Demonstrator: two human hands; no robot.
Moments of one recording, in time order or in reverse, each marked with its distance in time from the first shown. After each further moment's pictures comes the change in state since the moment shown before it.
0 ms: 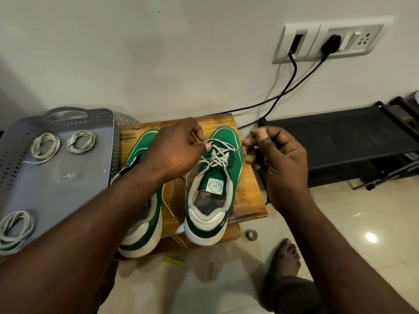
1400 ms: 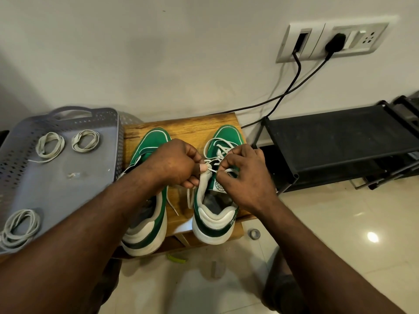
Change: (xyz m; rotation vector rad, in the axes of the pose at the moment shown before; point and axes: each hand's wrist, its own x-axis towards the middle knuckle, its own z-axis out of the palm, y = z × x) left_hand -0.009 -0.011 -0.003 -0.275 -0.320 -0.394; right_hand -0.010 0.031 0.035 -0.938 -0.221 -0.024
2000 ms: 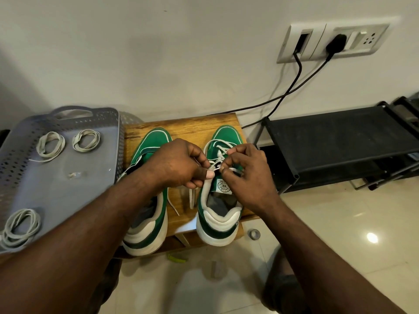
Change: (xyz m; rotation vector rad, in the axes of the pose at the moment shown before) left_hand -0.002 -0.001 0.000 0.032 -0.035 0.088; right_hand 0.002 0.013 0.006 0.102 0.098 -0.039
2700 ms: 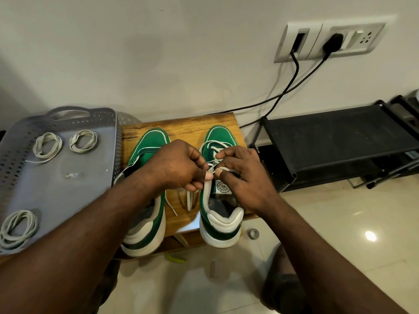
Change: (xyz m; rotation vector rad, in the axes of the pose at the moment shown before) left_hand -0.001 0.003 0.004 -0.018 -0.026 -0.032; right_hand 0.002 0.006 -0.008 -0.022 -0.171 -0.106
